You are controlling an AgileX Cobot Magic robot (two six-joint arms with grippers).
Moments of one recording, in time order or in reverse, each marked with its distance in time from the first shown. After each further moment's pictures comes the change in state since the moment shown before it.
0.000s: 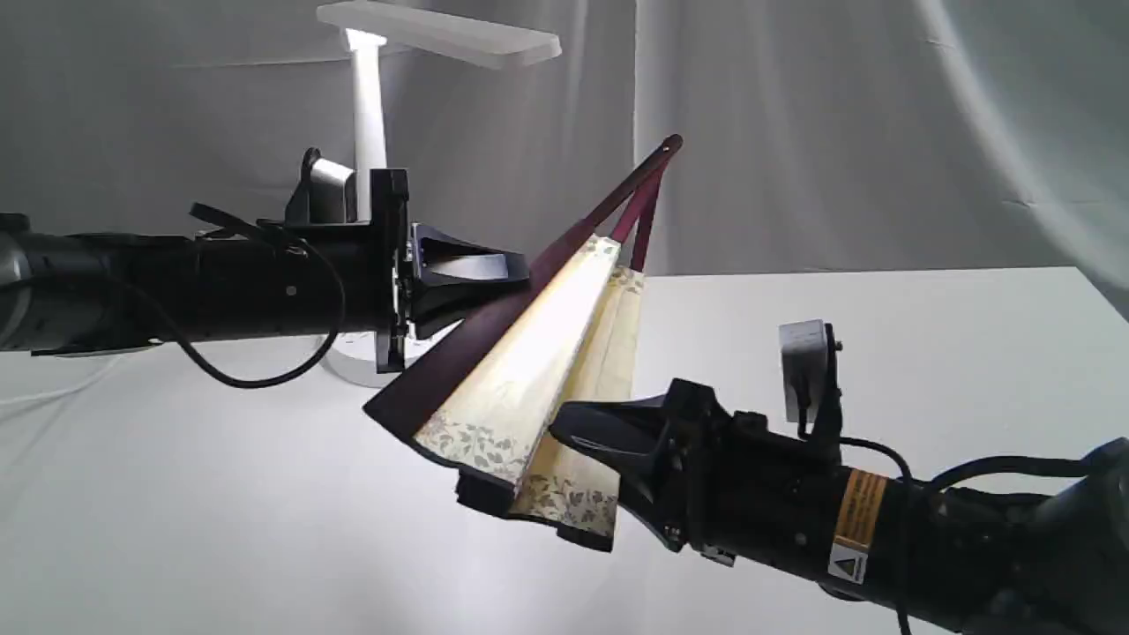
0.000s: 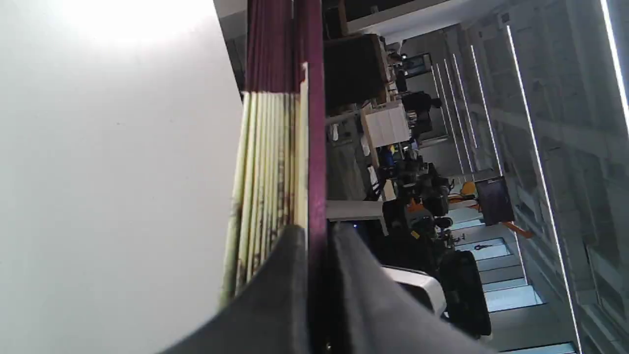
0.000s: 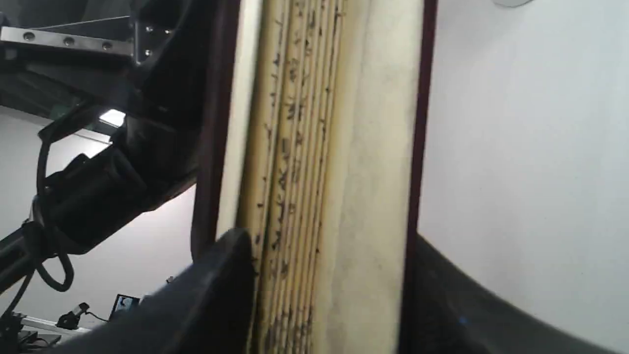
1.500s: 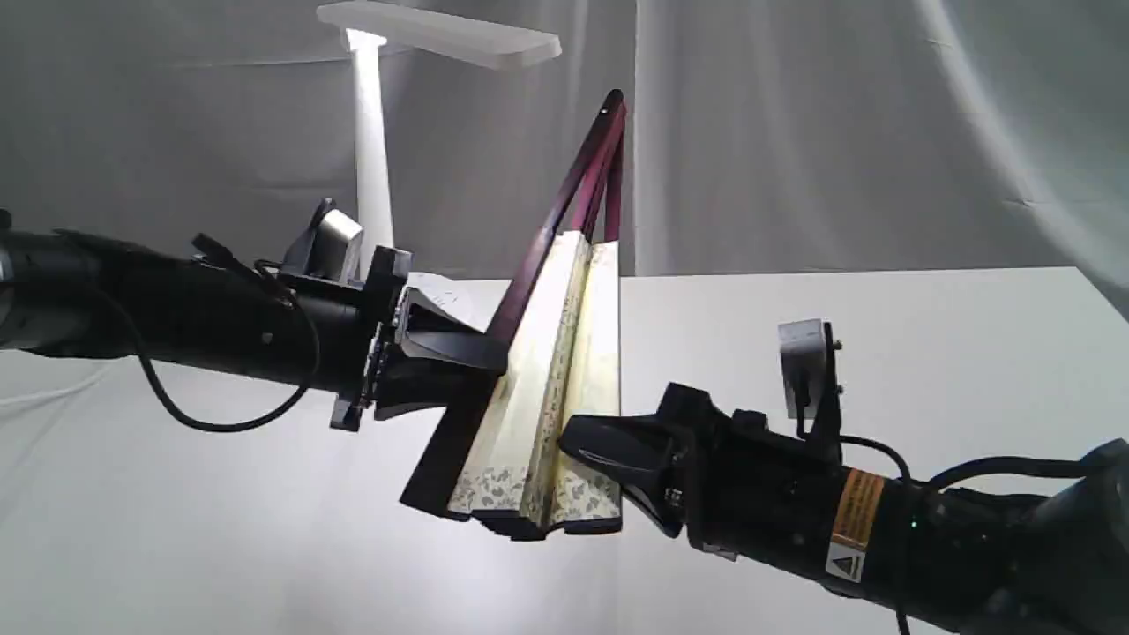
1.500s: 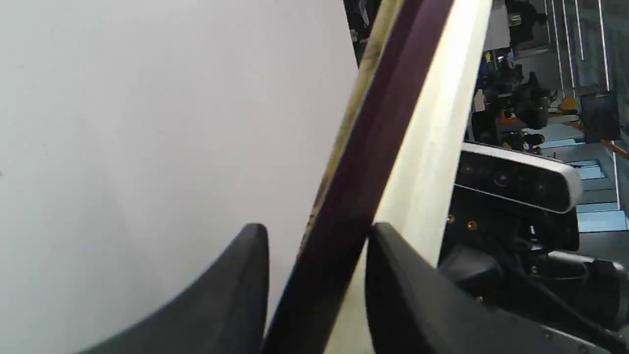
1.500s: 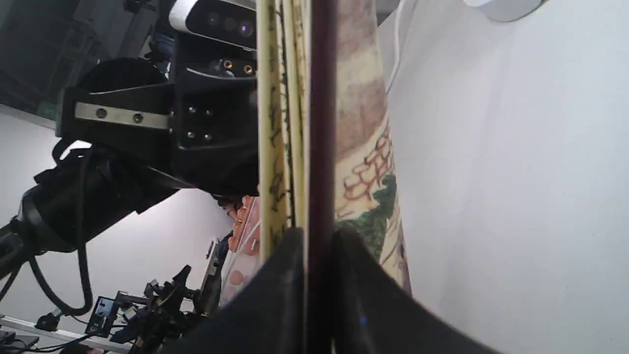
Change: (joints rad) left arm 0.027 0.000 0.000 0.316 0.004 -0.090; right arm 0.000 0.002 0.000 0.029 0.008 -0.048
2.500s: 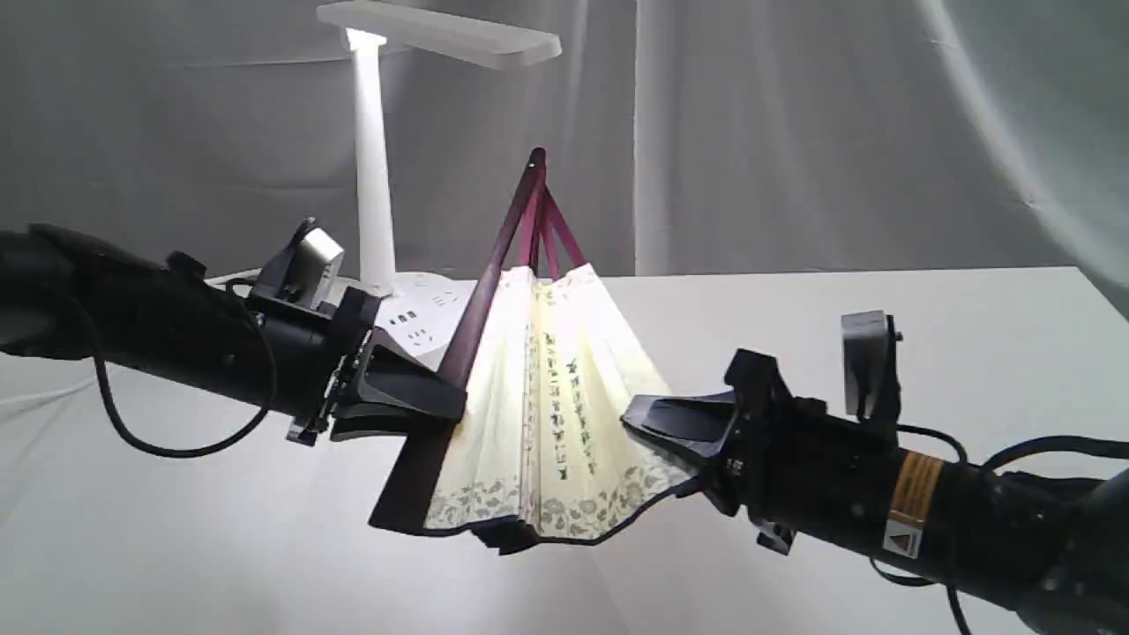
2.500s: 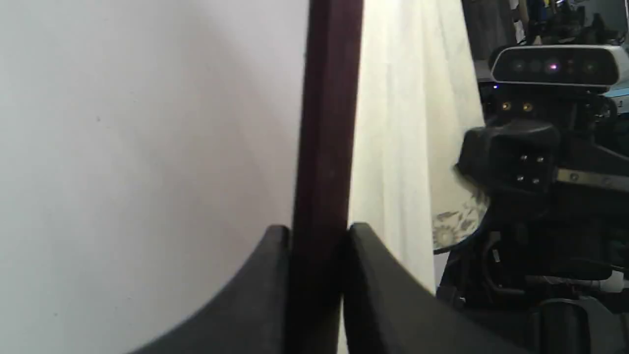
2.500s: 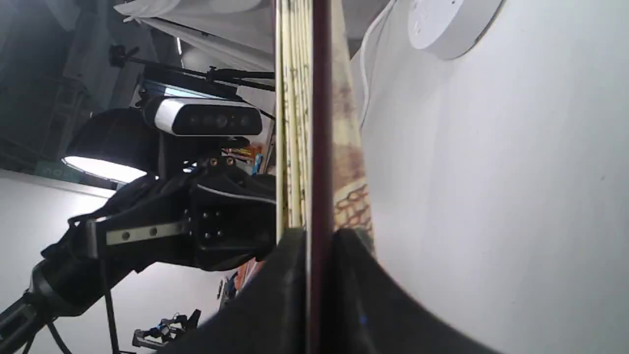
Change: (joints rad) left arm 0.046 -0.003 -0.002 0.153 0.019 0.033; right arm -0.132 0.005 0.000 -0.081 0.005 0.124
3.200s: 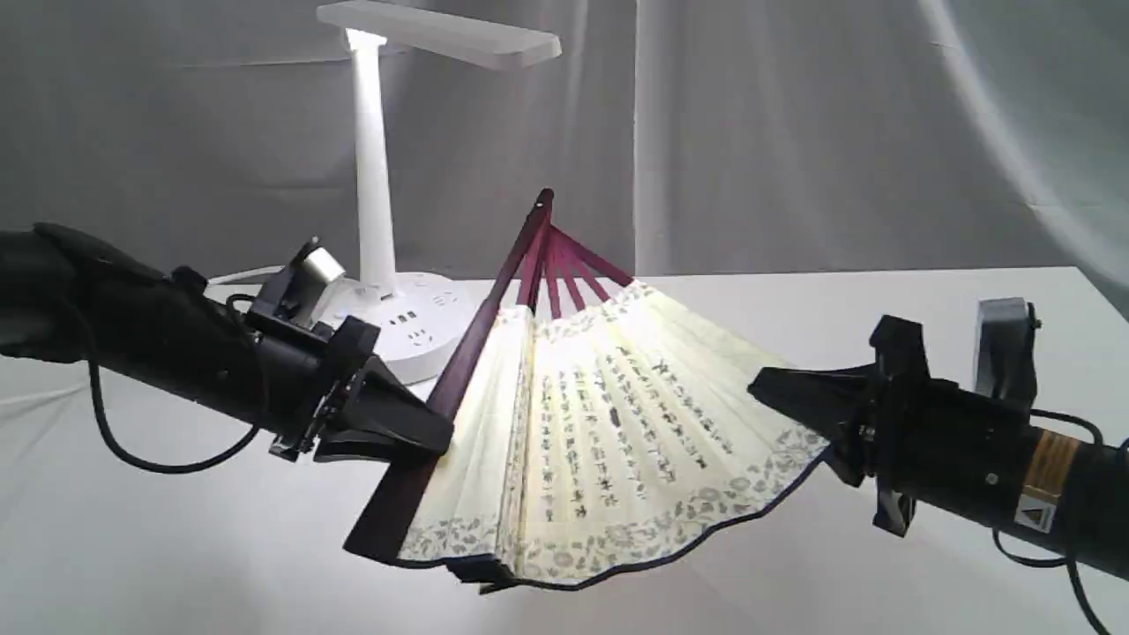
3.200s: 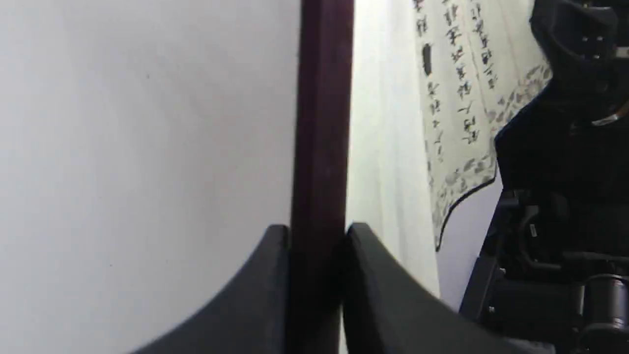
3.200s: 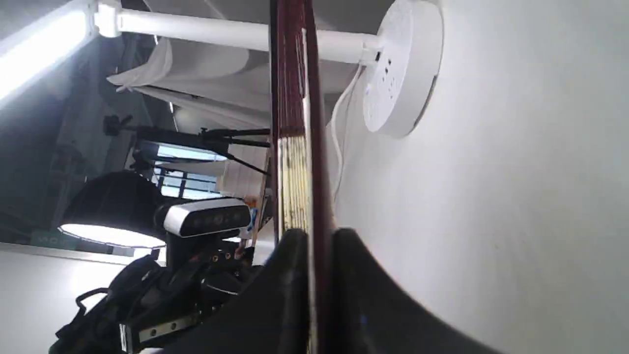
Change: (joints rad) left arm 0.002 0.000 0.000 0.100 -0.013 -0.018; right arm -0.262 0.000 0.000 -0.160 -0.032 0.094
